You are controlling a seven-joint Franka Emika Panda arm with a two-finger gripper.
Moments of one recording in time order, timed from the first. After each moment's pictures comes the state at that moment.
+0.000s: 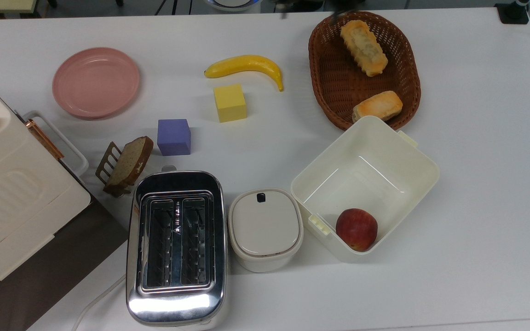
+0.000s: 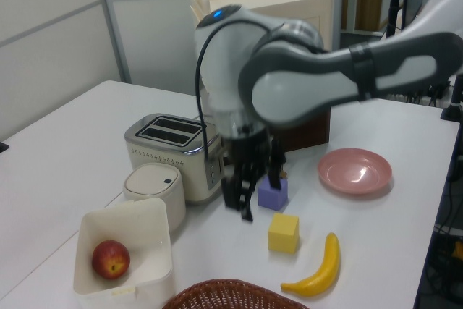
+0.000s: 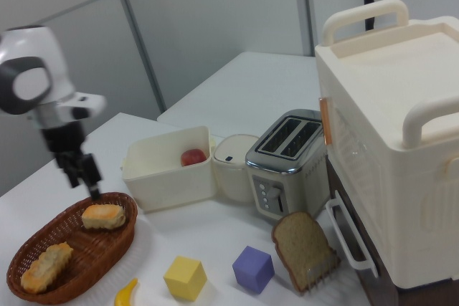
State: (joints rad) arm 0.34 -0.03 0.06 -1.79 -0.03 1.63 0.46
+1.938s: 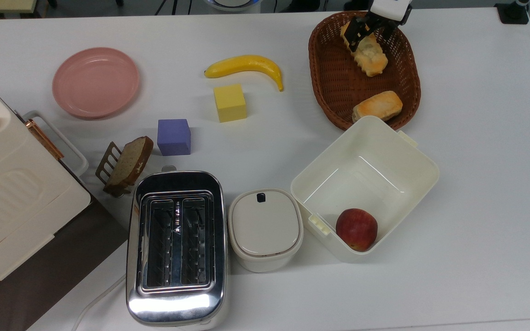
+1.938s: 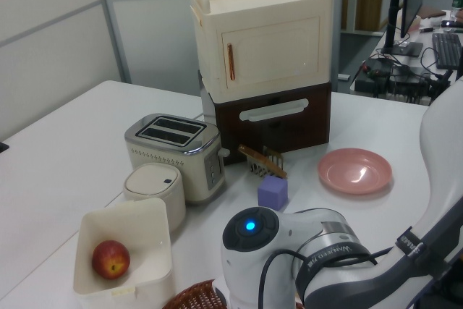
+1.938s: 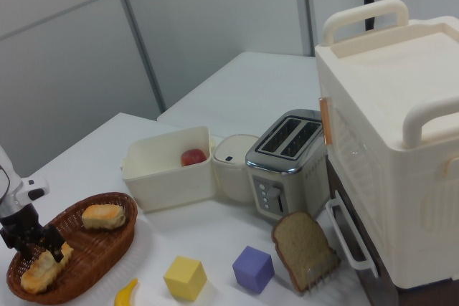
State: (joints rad) arm 0.46 0.03 0.30 -2.24 -0.05 2.21 0.34
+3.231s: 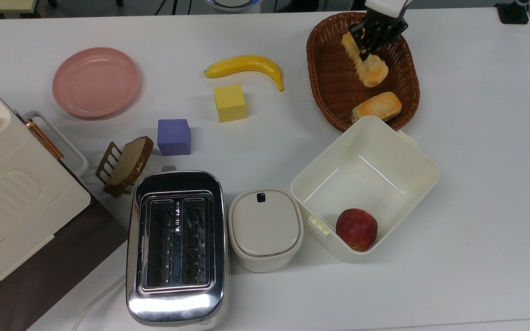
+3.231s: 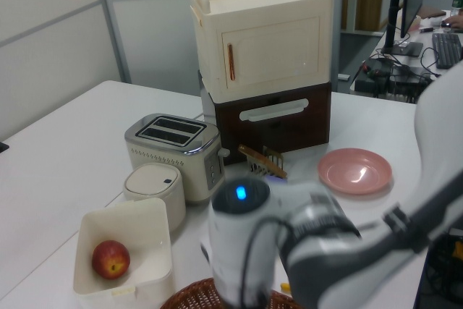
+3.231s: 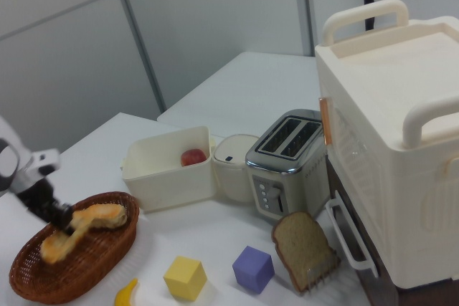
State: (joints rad) arm 0.43 0.02 0.24 -2.15 -0.16 2.22 0.47
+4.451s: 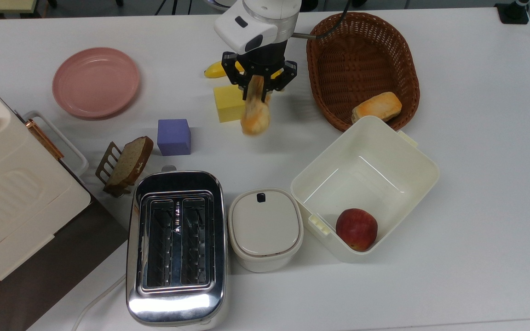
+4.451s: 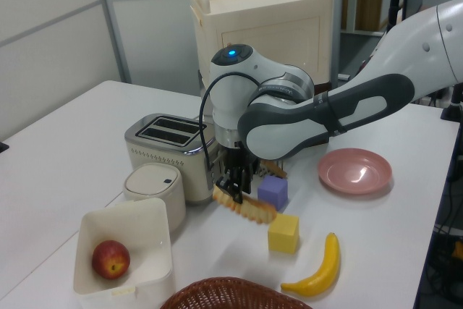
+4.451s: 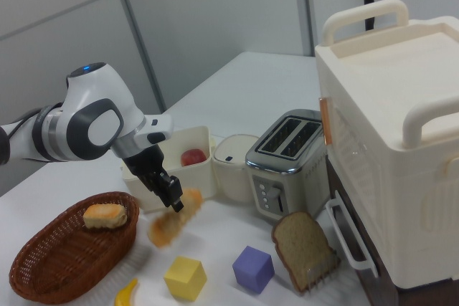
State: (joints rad) arm 0.35 0.08 -0.17 -1.92 -0.16 2.08 0.32
